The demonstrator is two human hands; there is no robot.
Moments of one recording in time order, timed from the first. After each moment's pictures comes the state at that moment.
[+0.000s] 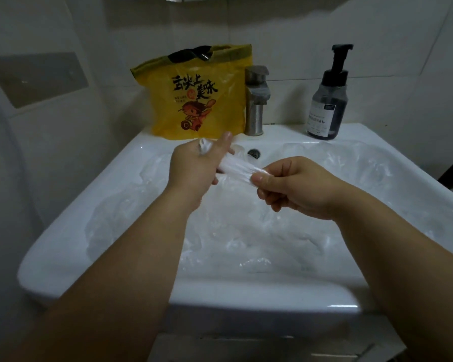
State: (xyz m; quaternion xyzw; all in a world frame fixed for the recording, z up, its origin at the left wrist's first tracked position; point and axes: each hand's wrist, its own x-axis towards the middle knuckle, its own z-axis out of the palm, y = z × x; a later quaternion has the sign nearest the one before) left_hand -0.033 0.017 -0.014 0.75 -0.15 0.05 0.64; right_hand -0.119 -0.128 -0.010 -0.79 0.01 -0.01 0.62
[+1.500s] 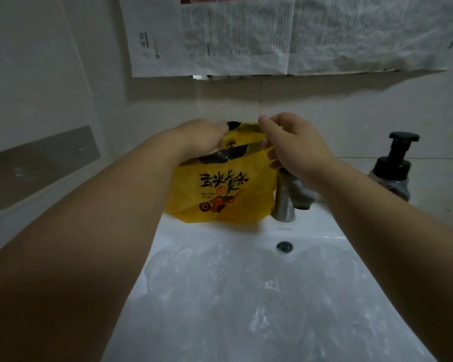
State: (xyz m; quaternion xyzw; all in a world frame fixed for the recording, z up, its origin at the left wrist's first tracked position) left_hand 0.160 -0.005 0.140 0.94 -0.24 0.04 0.23; right_hand 0.074 -0.153 0.111 -0.82 0.01 -0.29 0.50
